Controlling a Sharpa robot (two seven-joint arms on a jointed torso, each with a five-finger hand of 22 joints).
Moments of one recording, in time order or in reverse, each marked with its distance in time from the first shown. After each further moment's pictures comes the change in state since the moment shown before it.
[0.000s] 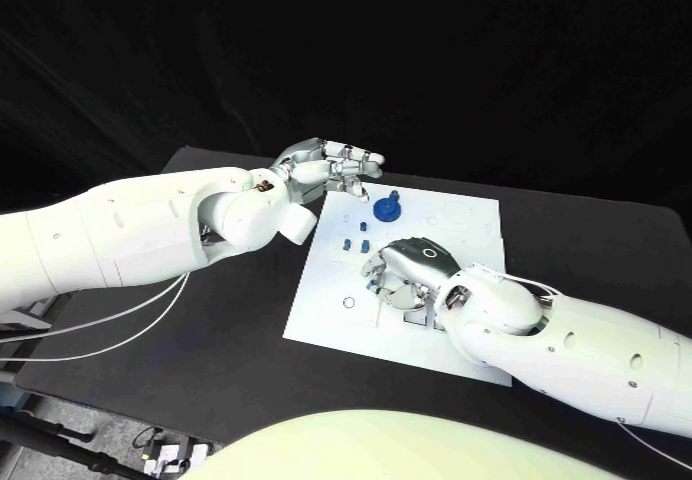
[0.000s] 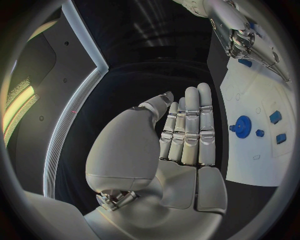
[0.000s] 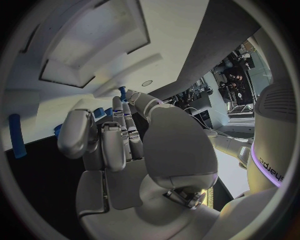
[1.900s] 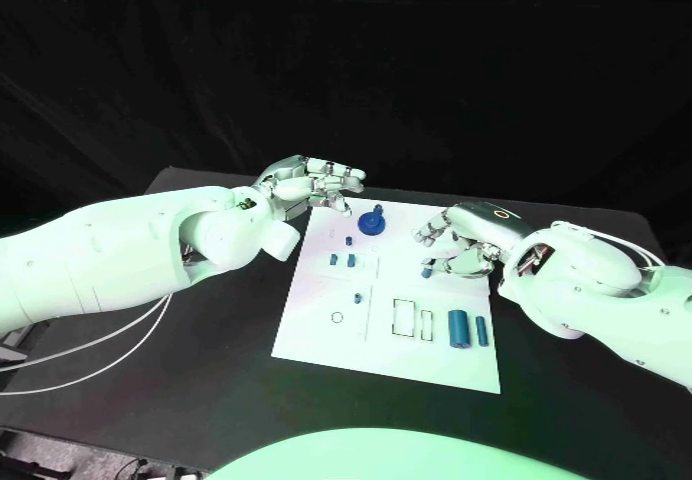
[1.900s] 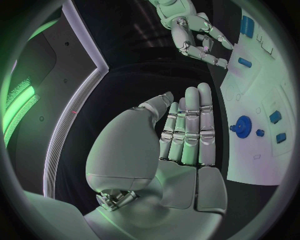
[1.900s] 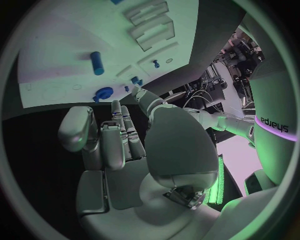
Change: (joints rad) left arm 0.001 -0.009 0.000 0.001 -0.002 0.005 -0.007; left_hand -0.005 0.005 -0.003 -0.003 0.000 -0.004 0.004 0.000 -0.001 -0.004 0.004 0.000 -0.002 -0.003 0.003 0.000 -0.003 -0.001 0.004 0.004 -0.008 -0.005; right arm 0.160 -0.271 0.037 0.124 0.157 0.095 -0.009; right_hand -0.061 -0.034 -0.145 0.038 -0.008 -0.065 -0.014 0.004 -0.025 -0.133 0.019 0.006 -0.018 -0.004 0.011 -0.004 0.000 0.016 -0.007 0.008 -0.037 -0.017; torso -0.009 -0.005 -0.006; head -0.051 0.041
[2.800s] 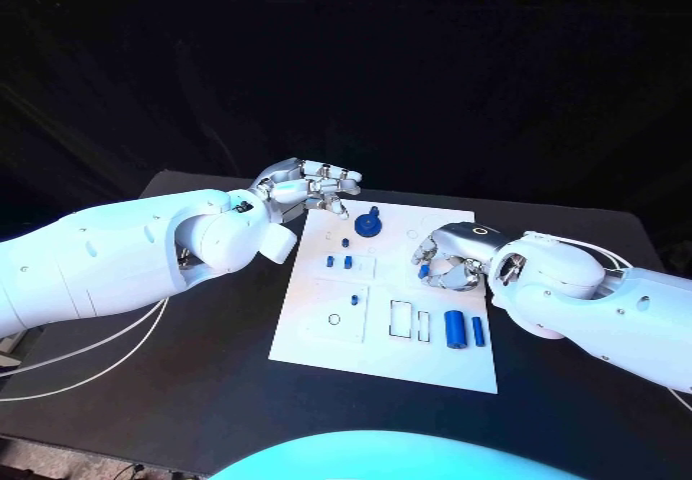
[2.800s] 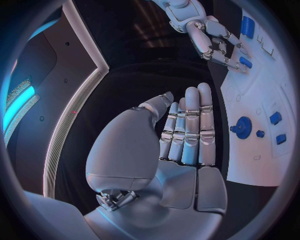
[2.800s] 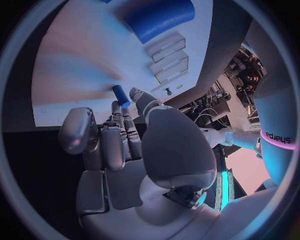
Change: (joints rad) left arm 0.000 0.002 0.000 0.000 0.000 0.000 0.000; left_hand 0.000 0.000 0.000 0.000 0.000 -0.003 -0.003 0.000 0.000 -0.004 0.003 0.000 -0.001 0.000 0.000 0.000 -0.001 0.000 0.000 0.000 0.000 -0.001; right arm -0.037 0.075 -0.016 -0.111 -0.062 0.119 -0.009; right_hand 0.048 0.048 -0.047 0.000 0.000 -0.012 -0.012 0.000 0.001 -0.040 0.004 0.053 0.013 0.000 0.000 0.001 0.001 0.000 0.000 0.000 0.002 0.008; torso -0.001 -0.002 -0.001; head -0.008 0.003
